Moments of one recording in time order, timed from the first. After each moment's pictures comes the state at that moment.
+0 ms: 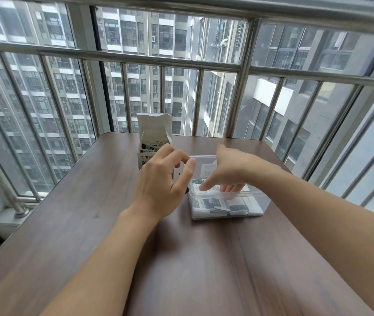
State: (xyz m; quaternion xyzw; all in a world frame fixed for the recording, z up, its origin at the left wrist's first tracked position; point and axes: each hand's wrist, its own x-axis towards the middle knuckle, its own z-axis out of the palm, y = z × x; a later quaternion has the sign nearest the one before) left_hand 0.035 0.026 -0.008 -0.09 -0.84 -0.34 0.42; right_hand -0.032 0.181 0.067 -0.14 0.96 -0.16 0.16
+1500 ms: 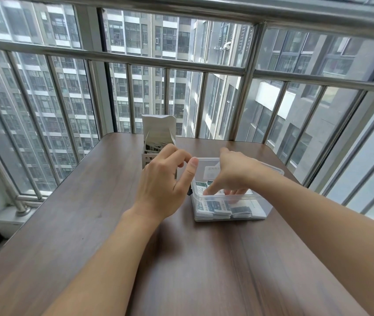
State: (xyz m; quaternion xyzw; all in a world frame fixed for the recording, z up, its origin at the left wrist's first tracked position) left_hand 0.033 0.023 -0.009 -0.09 -0.83 -0.34 0.43; right_hand -0.024 0.176 0.068 -0.13 0.97 -0.13 0.13
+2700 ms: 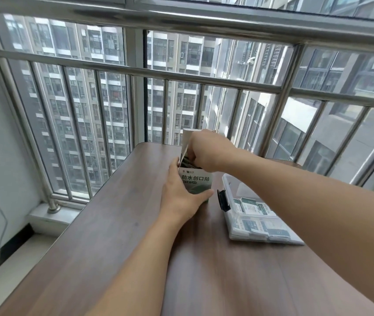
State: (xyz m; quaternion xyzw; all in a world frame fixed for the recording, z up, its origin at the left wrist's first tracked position) left_hand 0.014 -0.018 -0.047 0.11 -0.77 -0.55 0.31; right_hand -0.046 0.053 0.088 -0.37 0.93 -0.02 -0.08
